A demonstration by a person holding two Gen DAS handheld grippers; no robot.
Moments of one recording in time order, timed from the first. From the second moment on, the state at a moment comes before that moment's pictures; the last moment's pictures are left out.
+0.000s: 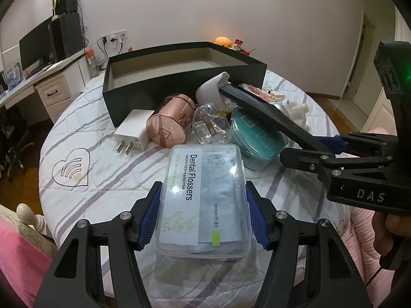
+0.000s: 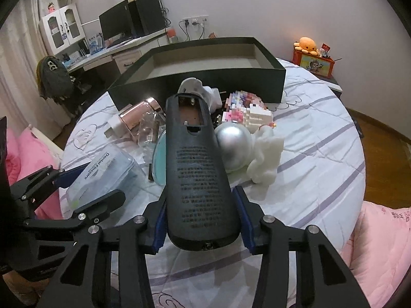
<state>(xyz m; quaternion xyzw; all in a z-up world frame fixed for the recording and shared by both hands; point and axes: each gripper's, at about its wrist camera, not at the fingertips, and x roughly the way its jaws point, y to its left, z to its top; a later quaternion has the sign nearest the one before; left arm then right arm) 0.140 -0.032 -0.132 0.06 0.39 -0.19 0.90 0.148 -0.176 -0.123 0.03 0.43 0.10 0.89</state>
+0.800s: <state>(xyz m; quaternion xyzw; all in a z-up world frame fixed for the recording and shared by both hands) 0.139 -0.031 -0.126 0.06 0.38 -0.18 0.90 0.152 -0.168 -0.119 0.04 0.44 0.14 0.88</state>
